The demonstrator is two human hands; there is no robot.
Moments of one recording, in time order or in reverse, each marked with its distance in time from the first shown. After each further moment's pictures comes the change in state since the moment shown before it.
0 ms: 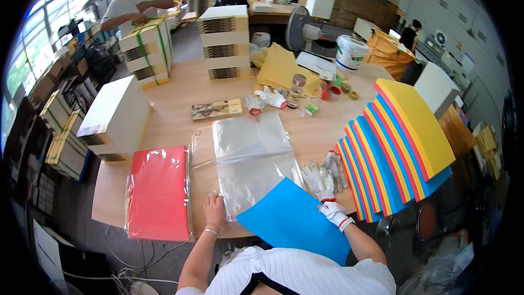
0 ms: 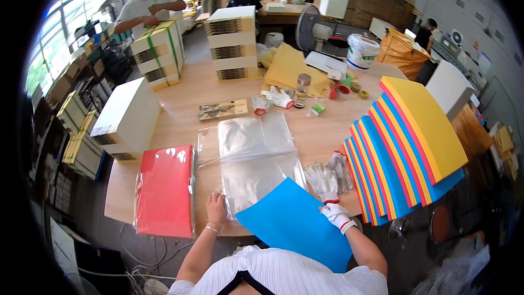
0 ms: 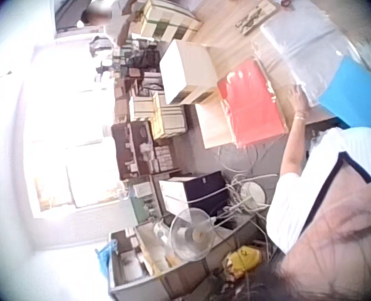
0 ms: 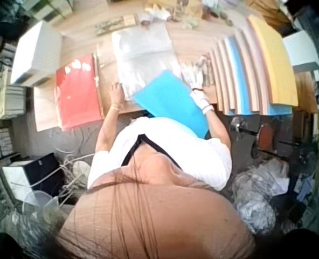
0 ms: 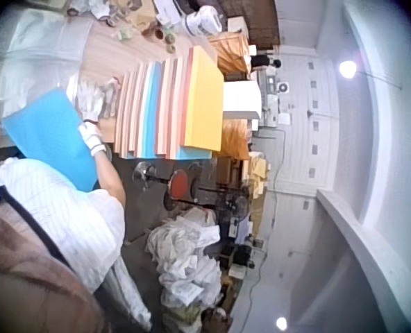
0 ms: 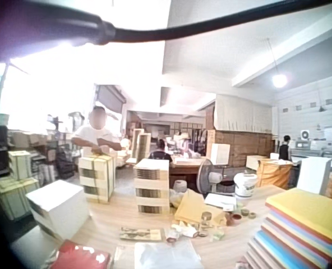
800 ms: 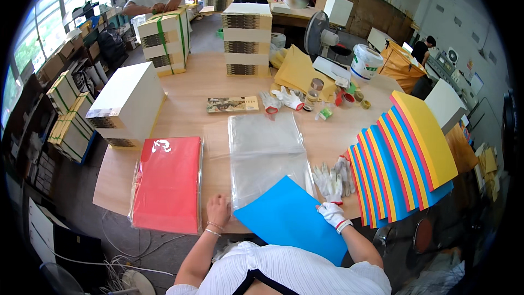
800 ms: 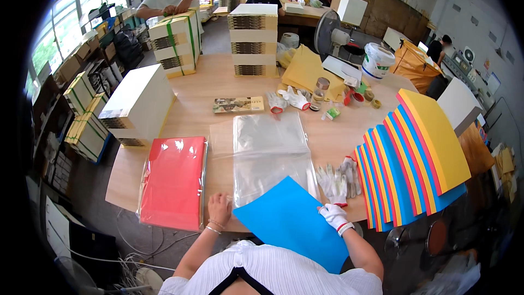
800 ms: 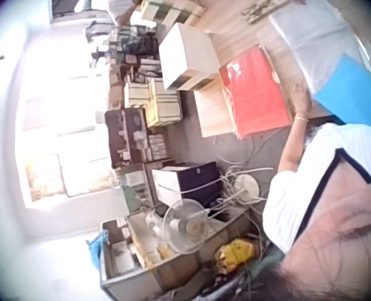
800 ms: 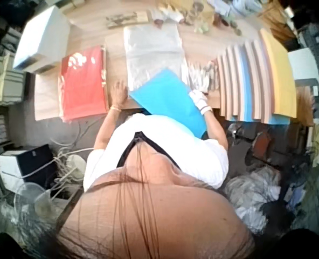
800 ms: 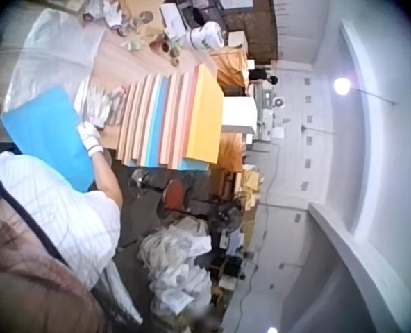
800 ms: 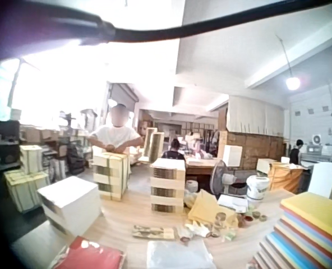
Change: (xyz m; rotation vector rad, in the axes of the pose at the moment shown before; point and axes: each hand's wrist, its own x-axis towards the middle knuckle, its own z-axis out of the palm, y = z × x) left_hand -0.011 -0.005 -0.043 0.095 0.109 0.035; right_hand 0.011 -0.038 0.011 0.011 -0.030 -0.039
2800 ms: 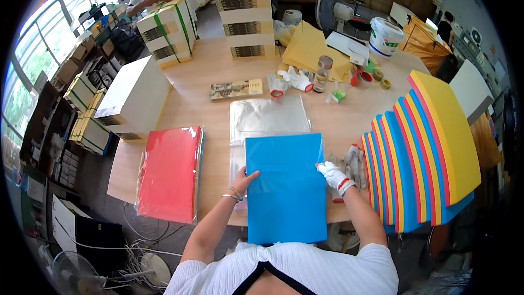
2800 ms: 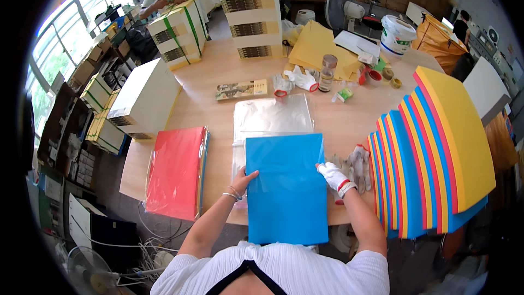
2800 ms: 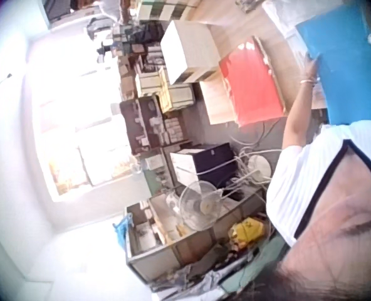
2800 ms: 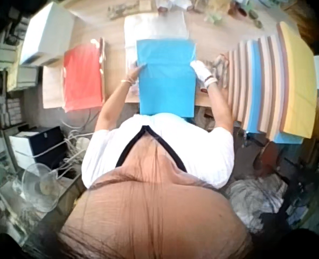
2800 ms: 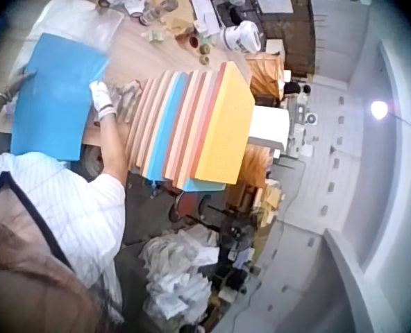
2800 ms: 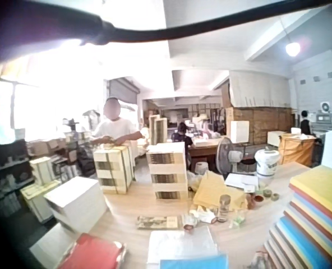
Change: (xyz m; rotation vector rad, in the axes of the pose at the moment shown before) left_hand 0.077 0.061 0.075 -1.363 -0.597 -0.920; right_hand 0.117 -0.024 -0.039 0.511 -0.175 -0.113
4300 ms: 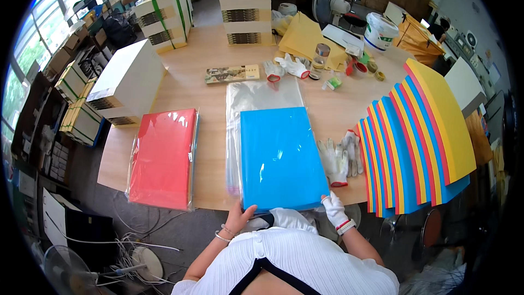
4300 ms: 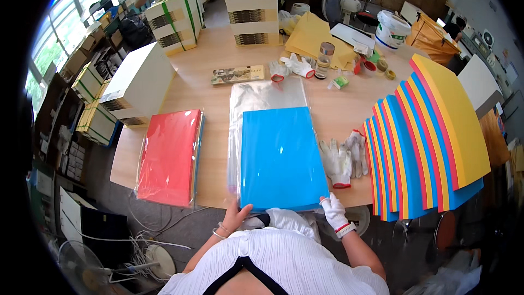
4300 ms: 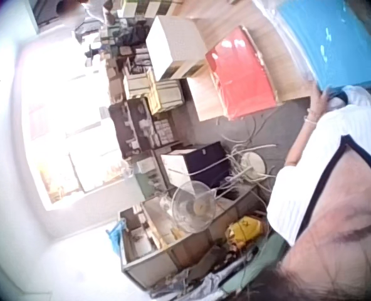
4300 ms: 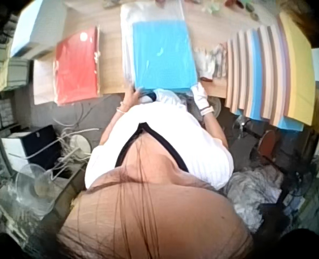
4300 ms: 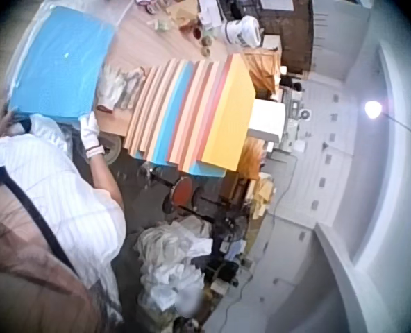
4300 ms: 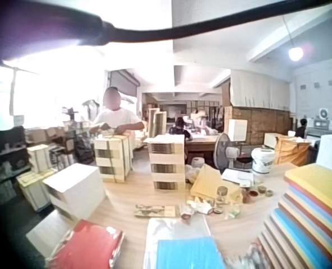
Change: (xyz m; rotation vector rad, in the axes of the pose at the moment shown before) left_hand -0.163 -0.054 0.008 0.430 0.055 0.147; right_hand -0.144 0.085 0.066 -0.170 0.288 -0.040
